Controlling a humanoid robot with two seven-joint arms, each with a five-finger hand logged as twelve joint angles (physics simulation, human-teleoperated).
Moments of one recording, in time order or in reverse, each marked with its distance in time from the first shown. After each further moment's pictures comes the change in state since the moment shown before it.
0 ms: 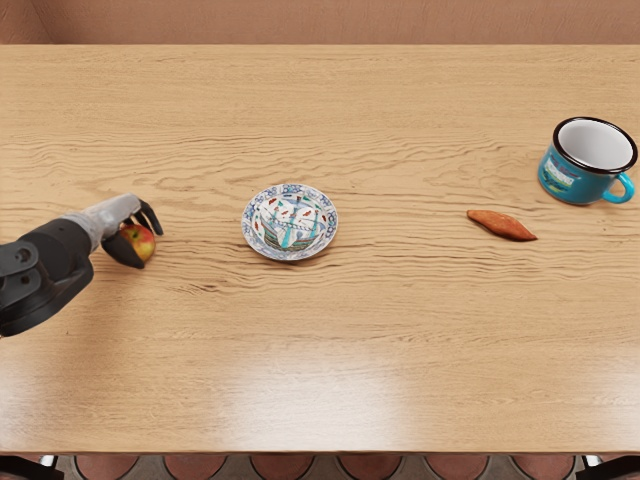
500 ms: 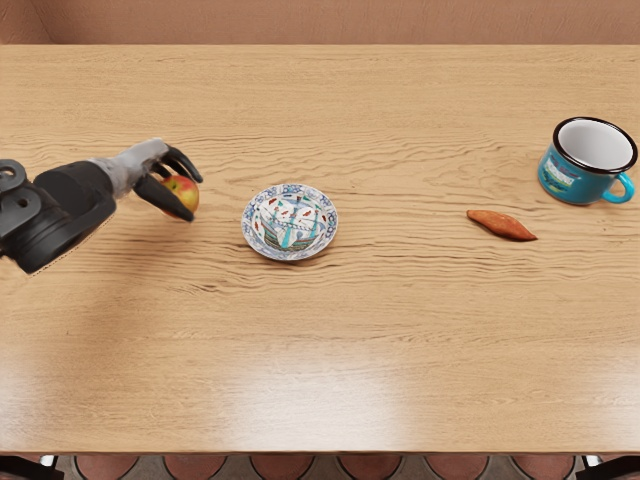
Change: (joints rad) left arm -0.041 -0.084 -0.241 0.040 -0.259 -0.036 0.000; right arm 0.000 0.000 0.000 0.000 0.000 0.000 0.000
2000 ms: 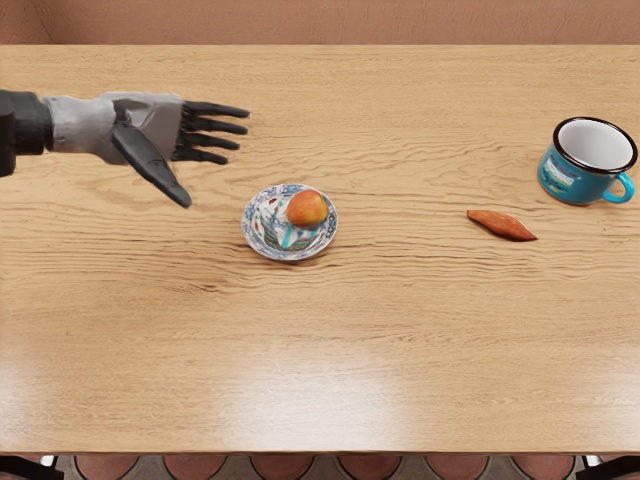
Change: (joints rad) left arm -0.001 0.091 -0.345 0.188 -0.774 -0.729 0.000; right arm 0.000 0.000 0.000 0.000 0.000 0.000 0.000
